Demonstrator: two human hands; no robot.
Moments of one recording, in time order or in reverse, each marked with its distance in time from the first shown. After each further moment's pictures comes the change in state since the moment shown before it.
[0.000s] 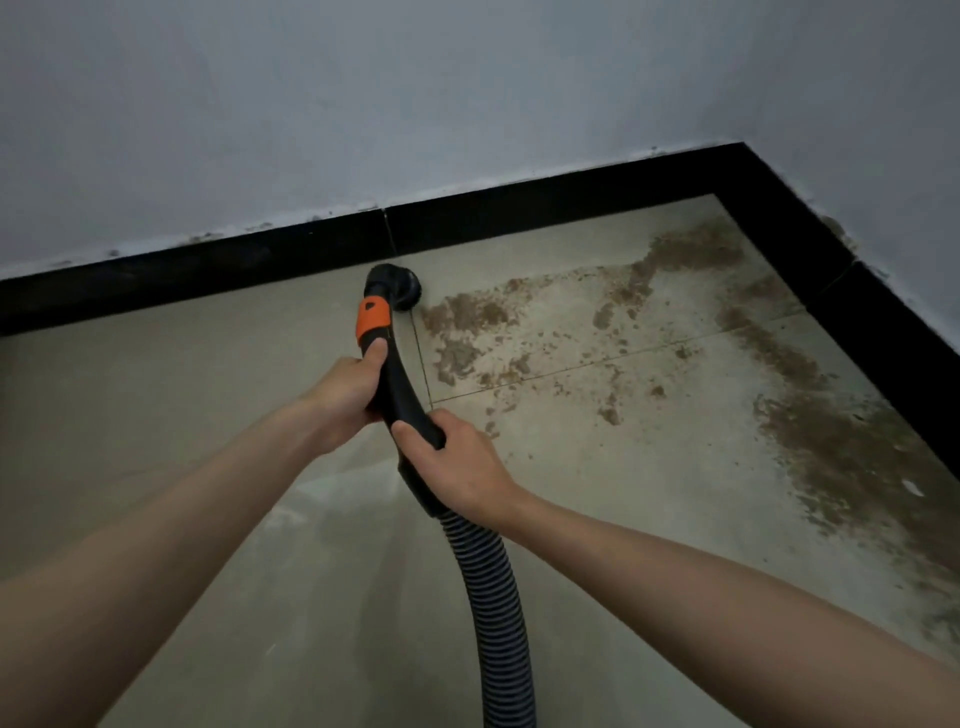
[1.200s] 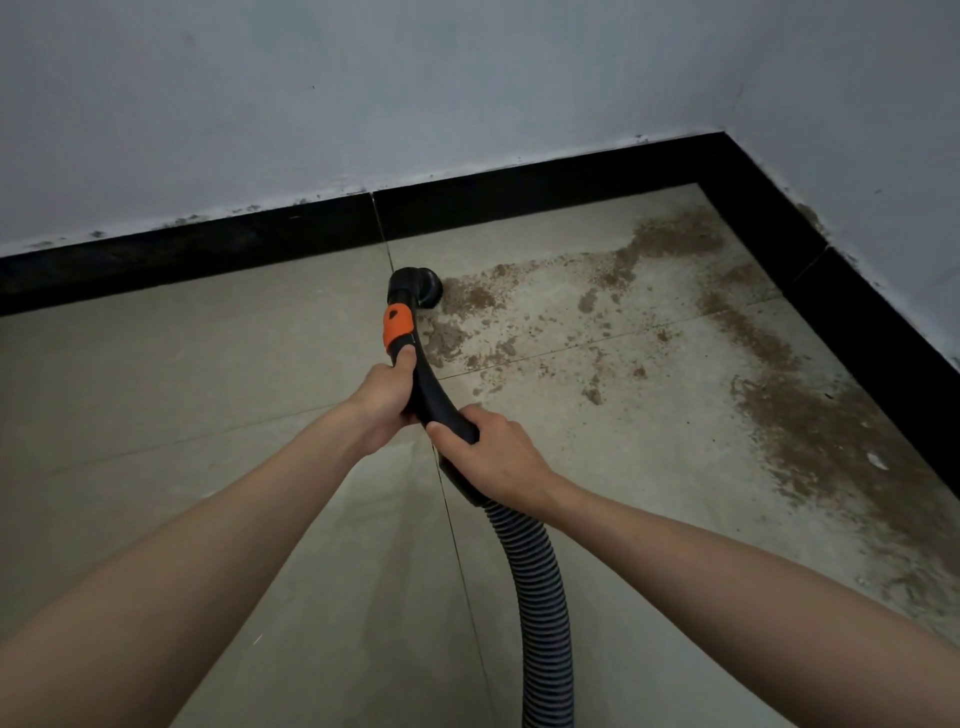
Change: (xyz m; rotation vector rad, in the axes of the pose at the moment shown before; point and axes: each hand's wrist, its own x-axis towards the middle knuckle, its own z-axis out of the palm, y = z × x) left_hand -0.001 -0.029 0.037 -0.073 -0.022 -0.057; right_hand -0.022 0.022 -0.028 -0.184 0.015 0.063
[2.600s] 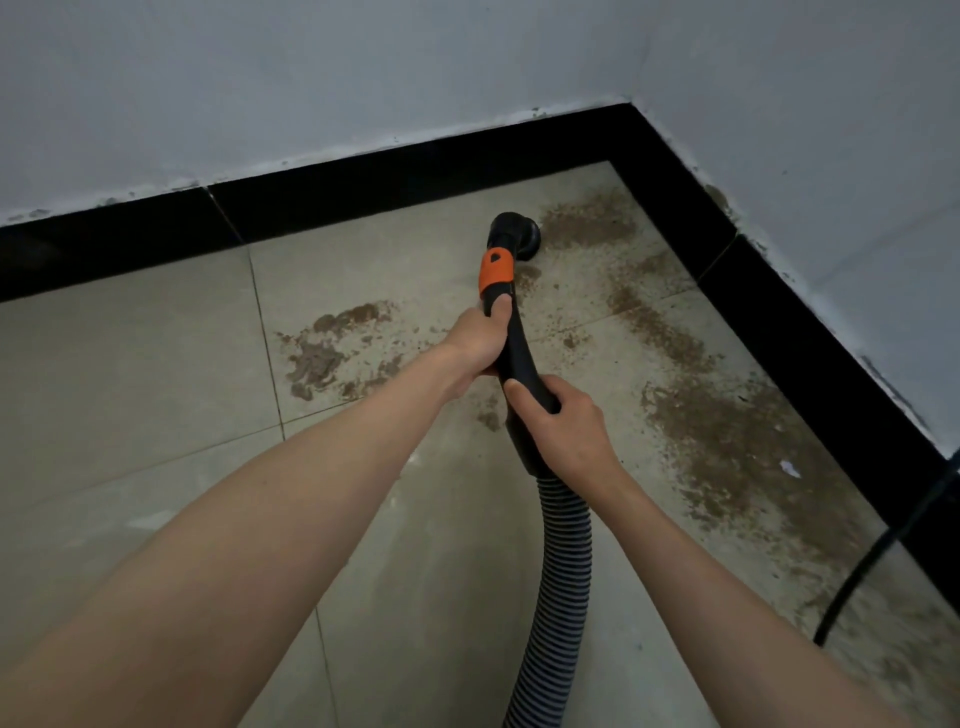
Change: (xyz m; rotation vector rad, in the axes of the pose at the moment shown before) left_hand 0.059 0.042 0.221 0.262 -0.262 0.090; right_hand 0.027 0.123 -0.139 0.187 0.390 0.158
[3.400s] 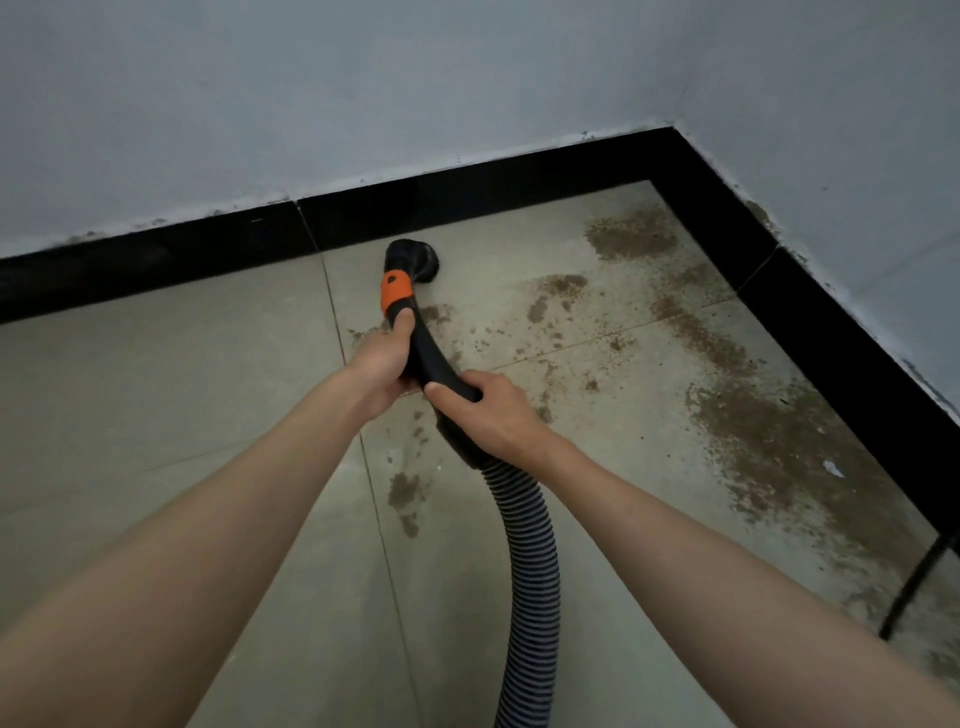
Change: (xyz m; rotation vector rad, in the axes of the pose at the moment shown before) left_hand -0.054 -0.036 -0.127 -0.370 0.218 -0.036; right_hand -0.021 -0.074 0.079 -0.025 -0.340 -0.120
